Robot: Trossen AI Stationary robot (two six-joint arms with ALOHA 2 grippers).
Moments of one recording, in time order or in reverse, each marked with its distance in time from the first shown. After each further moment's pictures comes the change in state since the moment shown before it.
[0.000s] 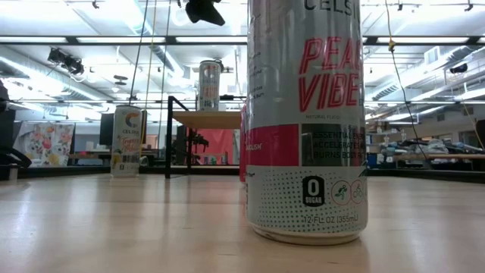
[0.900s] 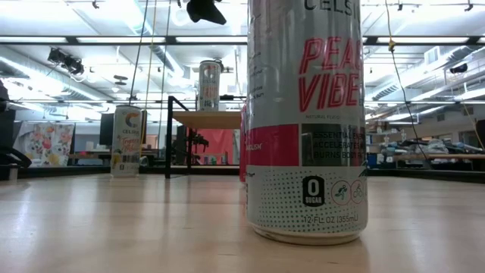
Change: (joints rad) left arm 0.000 0.000 0.000 0.009 0.000 0.001; right arm 0.003 0.004 0.000 -0.144 0.019 -0.050
